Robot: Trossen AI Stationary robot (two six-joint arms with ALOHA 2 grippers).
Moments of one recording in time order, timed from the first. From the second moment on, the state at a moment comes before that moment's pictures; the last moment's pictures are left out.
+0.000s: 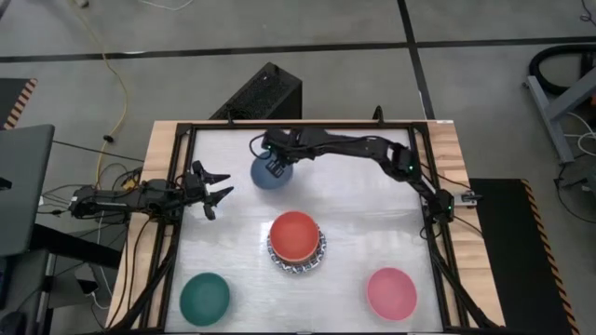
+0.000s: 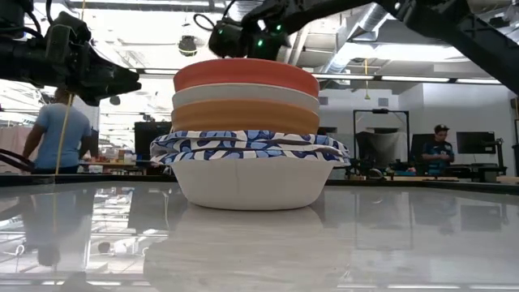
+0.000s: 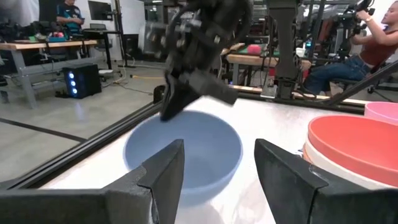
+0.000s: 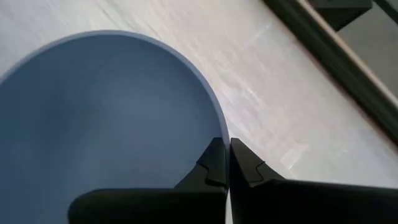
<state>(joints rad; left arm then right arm) -0.04 0.01 0.01 0.08 -0.42 0.00 -0.24 2.24 2.15 -0.97 0.30 0.40</state>
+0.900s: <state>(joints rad) -0.04 0.01 0.01 0.08 -0.42 0.00 -0.26 1.81 2.15 -1.49 0.38 0.54</state>
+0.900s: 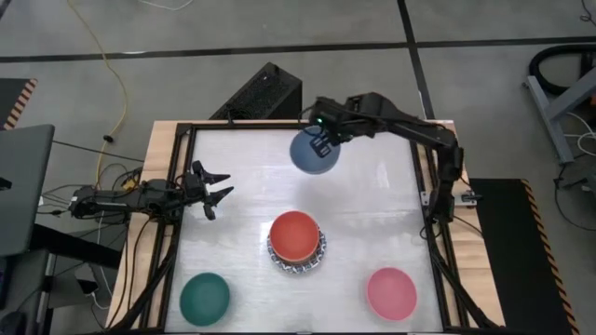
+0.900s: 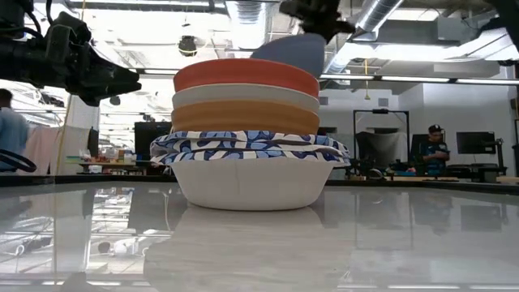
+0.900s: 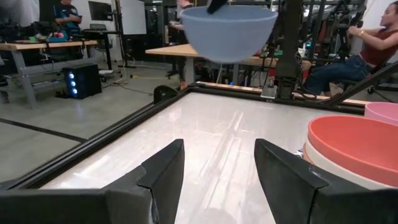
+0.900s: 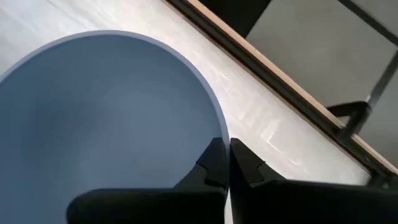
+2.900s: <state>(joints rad) -0.04 0.01 0.01 0.08 -0.42 0.00 0.29 1.46 1.21 -0.48 0.40 0.88</state>
